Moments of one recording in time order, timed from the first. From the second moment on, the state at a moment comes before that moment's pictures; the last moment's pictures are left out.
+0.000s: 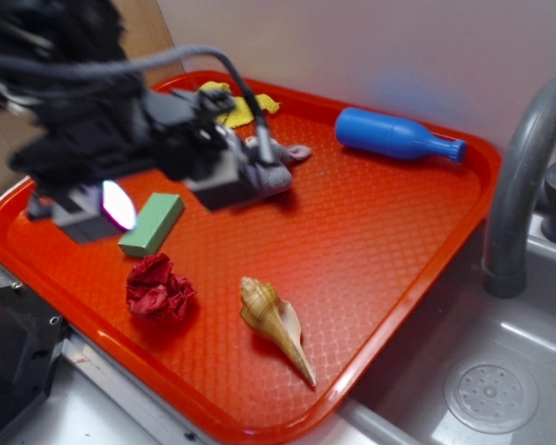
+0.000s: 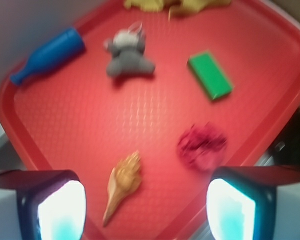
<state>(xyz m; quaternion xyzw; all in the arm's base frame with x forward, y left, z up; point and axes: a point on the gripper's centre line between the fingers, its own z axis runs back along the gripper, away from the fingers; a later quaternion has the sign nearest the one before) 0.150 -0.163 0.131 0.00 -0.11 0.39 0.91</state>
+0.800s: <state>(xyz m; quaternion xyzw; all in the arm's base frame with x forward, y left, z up) 0.165 -0.181 0.047 -0.07 0.04 0.46 0.89</state>
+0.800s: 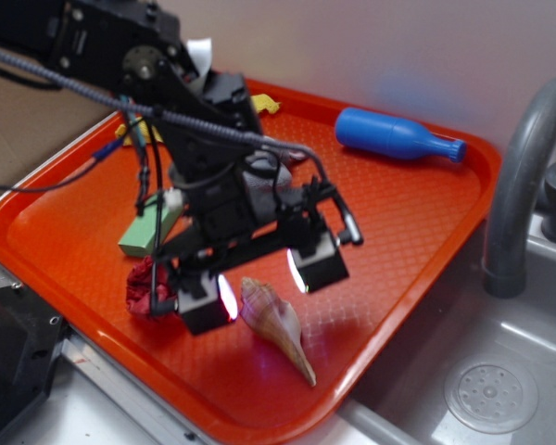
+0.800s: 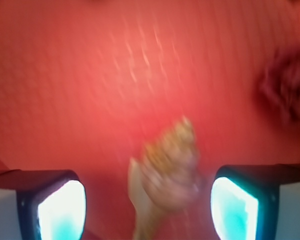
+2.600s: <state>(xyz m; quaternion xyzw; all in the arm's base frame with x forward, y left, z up) 0.232 -0.083 0.203 0.03 -0.08 -0.01 1.00</state>
